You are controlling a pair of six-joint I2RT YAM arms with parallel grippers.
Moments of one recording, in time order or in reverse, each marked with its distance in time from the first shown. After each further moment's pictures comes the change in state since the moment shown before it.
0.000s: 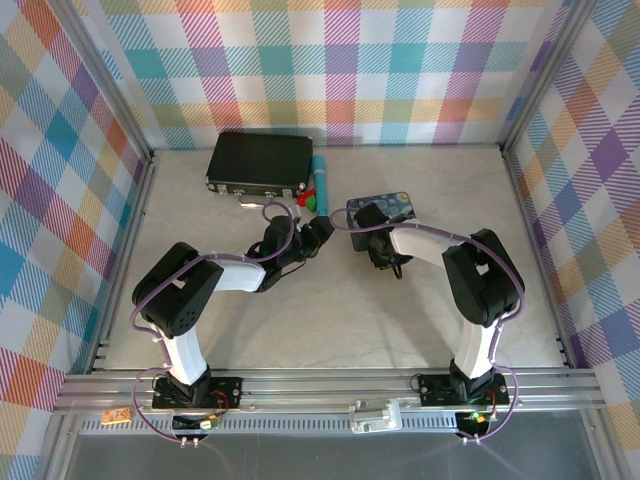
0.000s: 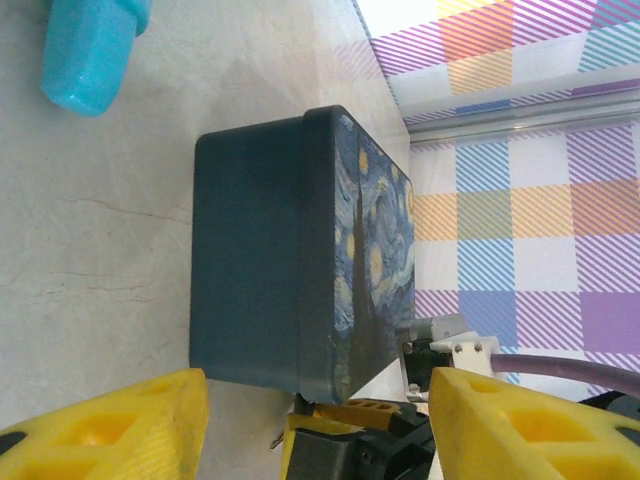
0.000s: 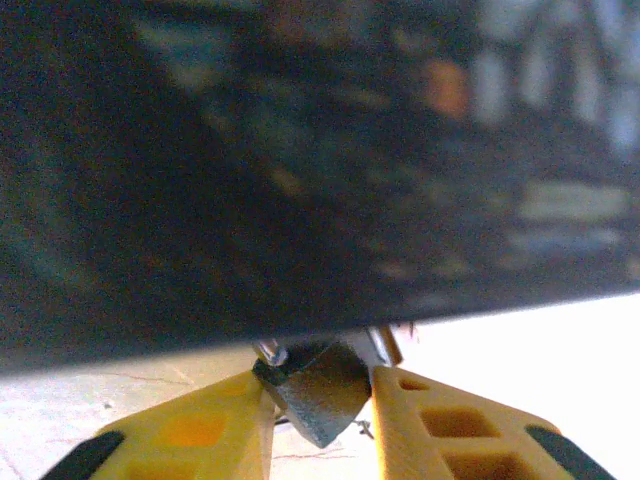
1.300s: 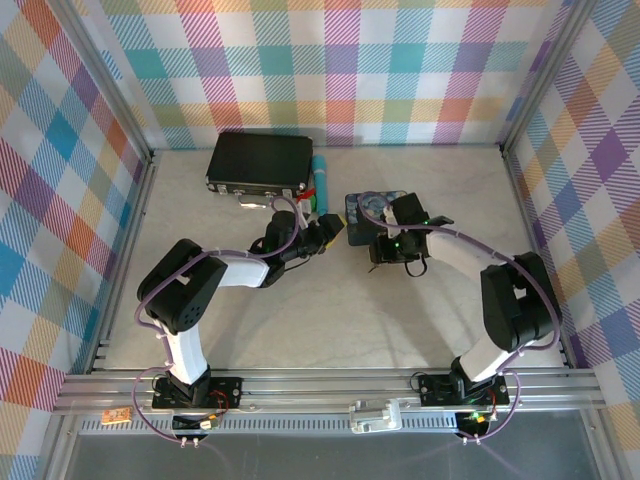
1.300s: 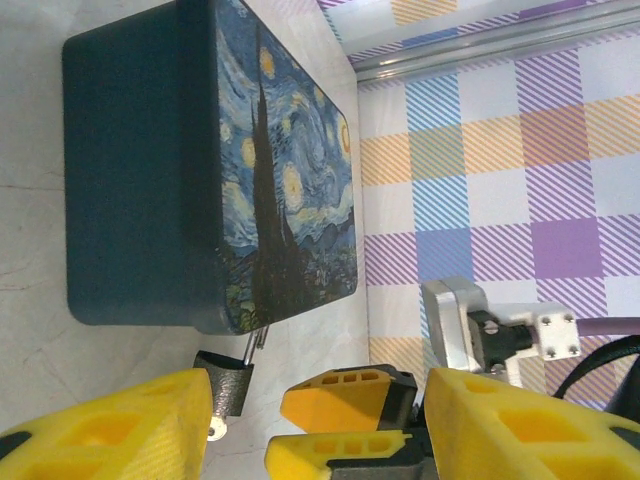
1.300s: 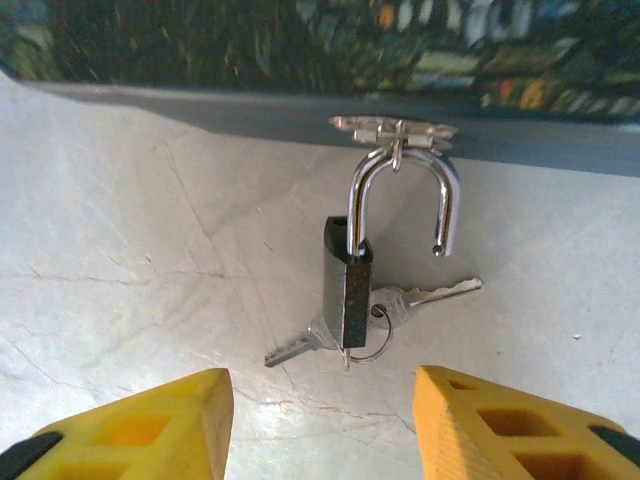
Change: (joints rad) left arm 0.002 0.041 0.059 0.051 0.158 0.031; right arm -0.176 -0.239 -0.156 0.177 -0.561 -0.035
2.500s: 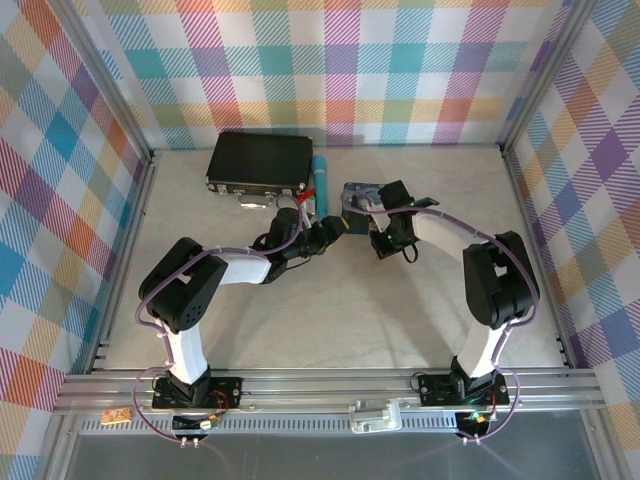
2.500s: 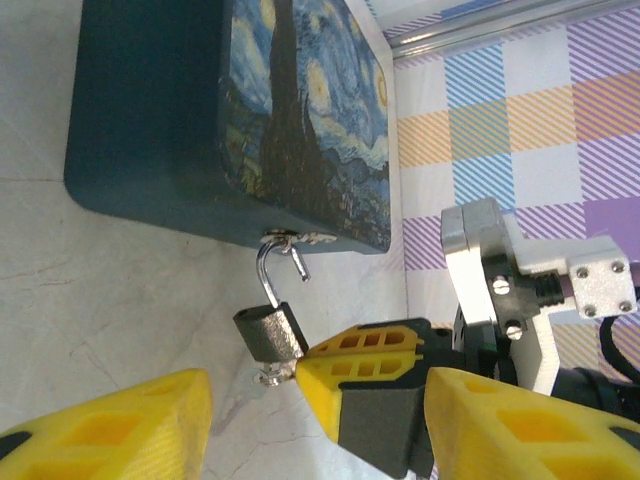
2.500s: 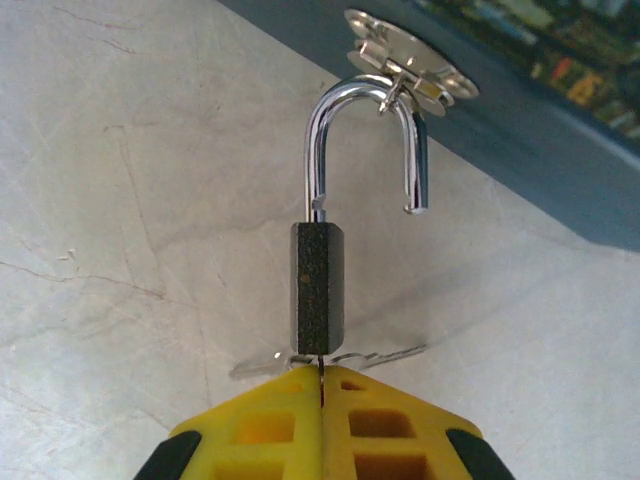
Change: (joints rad) left arm -0.006 0.006 0.043 -0.130 0.007 0.084; right arm 0.015 0.196 0.238 -0.184 0.090 -0.345
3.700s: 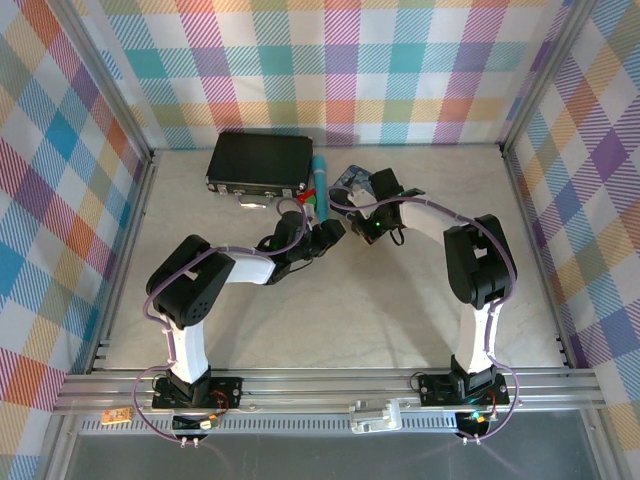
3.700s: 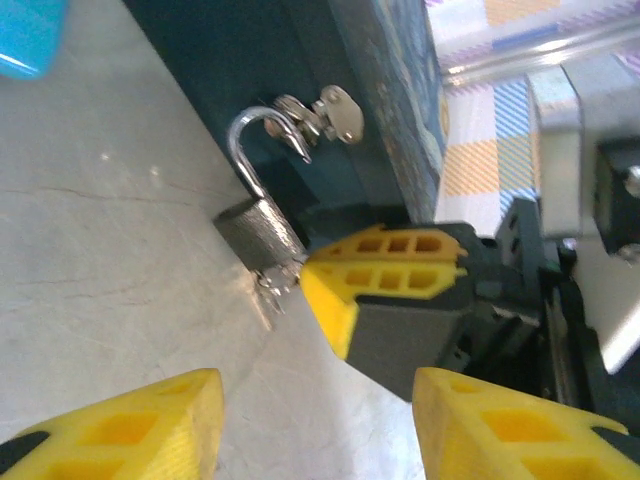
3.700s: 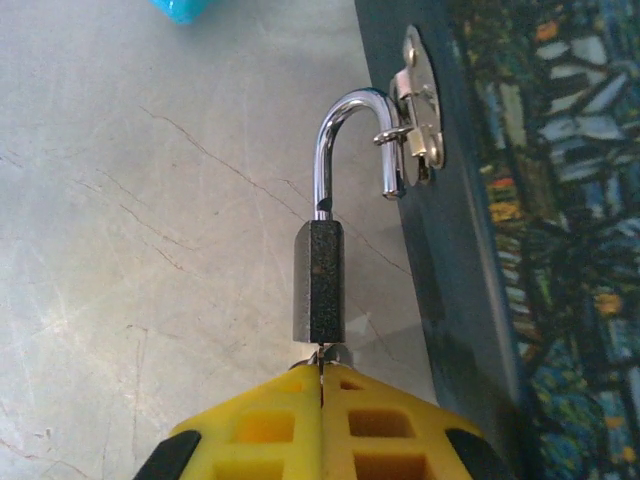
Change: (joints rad) left arm -0.019 0.054 0.014 -0.017 -0.115 -0.002; right arm 0.005 0.171 0.148 0.169 -0.102 -0.242
